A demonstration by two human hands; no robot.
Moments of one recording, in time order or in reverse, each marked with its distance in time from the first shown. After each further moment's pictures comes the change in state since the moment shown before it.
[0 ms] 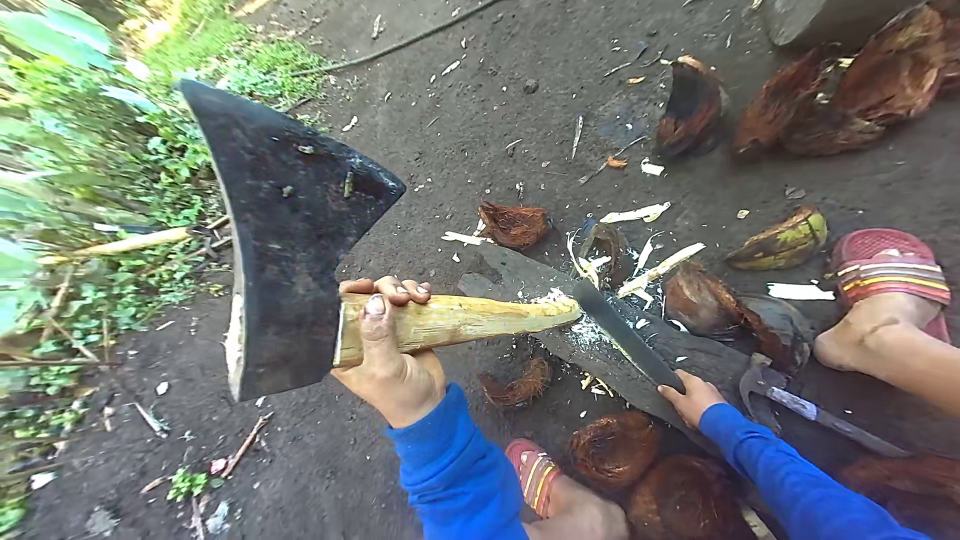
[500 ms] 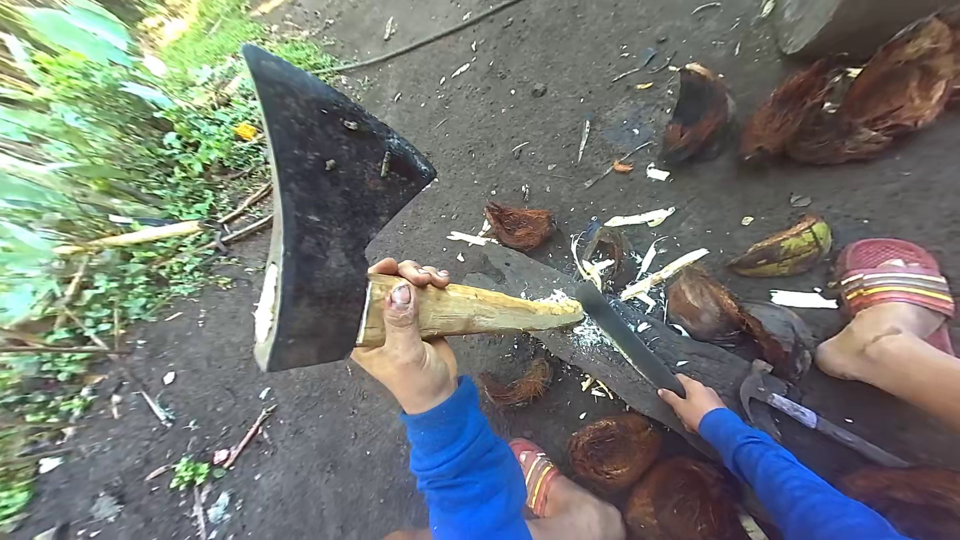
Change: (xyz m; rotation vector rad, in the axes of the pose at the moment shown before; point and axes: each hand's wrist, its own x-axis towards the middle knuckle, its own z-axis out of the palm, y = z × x) left_hand -0.002 -0.003 0.010 -0.040 -0.054 -0.026; right_hand 0.002 0.002 0.000 0.028 -0.009 0.016
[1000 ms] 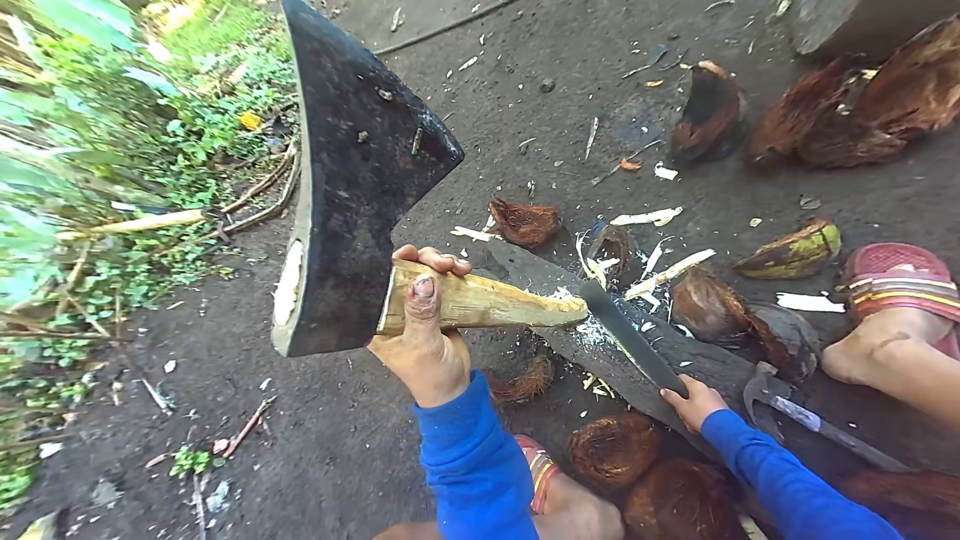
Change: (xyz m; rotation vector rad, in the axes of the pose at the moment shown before) left_hand -0.003 0.002 0.008 -0.027 -0.044 -0.021; right_hand 0.001 0.001 0.001 0.016 0.018 -0.001
